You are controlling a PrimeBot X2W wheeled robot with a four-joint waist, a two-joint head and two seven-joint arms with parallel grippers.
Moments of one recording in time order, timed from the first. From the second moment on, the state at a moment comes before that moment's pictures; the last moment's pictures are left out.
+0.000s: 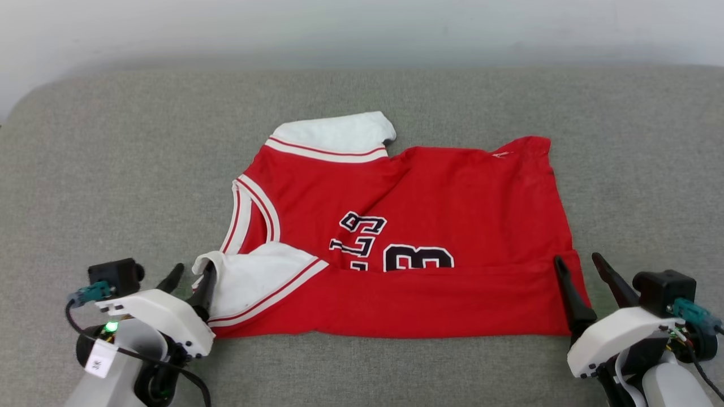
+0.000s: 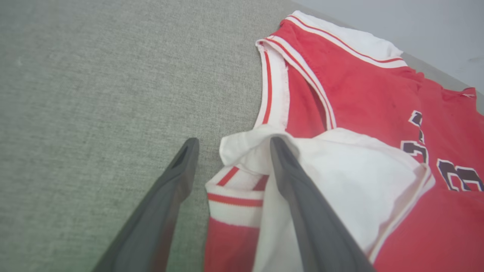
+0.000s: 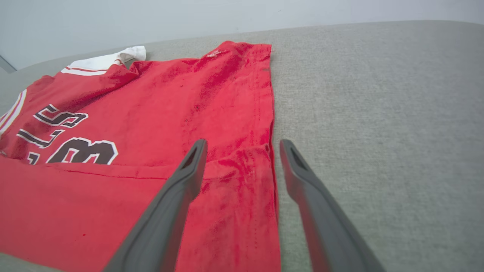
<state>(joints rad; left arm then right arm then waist) -0.35 0.38 -0.33 0.60 -0.81 -0.09 -0.09 -0.18 -0.15 0.03 0.36 0.27 0.13 -0.09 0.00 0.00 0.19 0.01</state>
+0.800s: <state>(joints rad) -0.27 0.65 -0.35 0.21 -1.02 0.00 0.59 -0.01 -0.08 -0.03 0.11 0.25 0.13 -0.03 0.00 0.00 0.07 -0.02</state>
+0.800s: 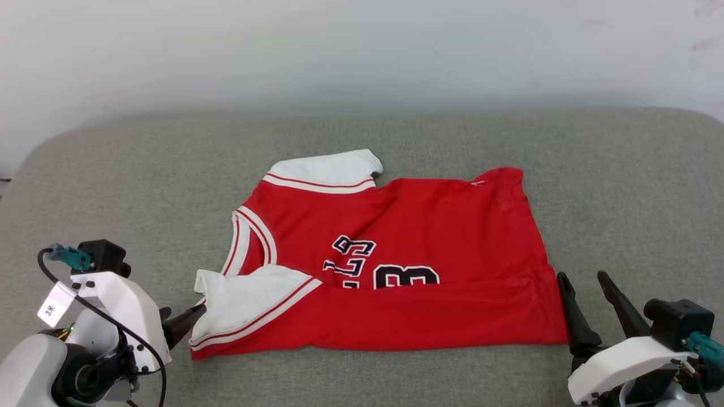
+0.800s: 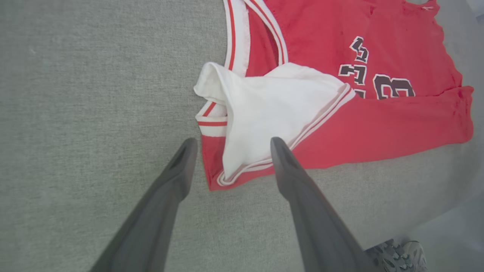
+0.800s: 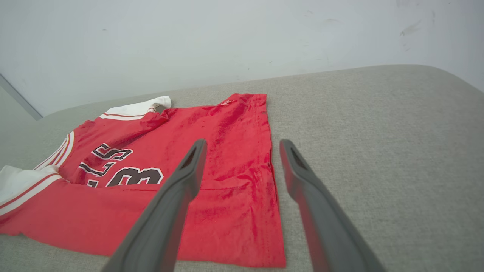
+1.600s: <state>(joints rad) -0.30 0.60 -0.39 0.32 -1.08 0.03 0.72 -0.09 -0.07 -0.03 0.12 0.35 0.13 0.03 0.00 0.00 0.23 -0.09</state>
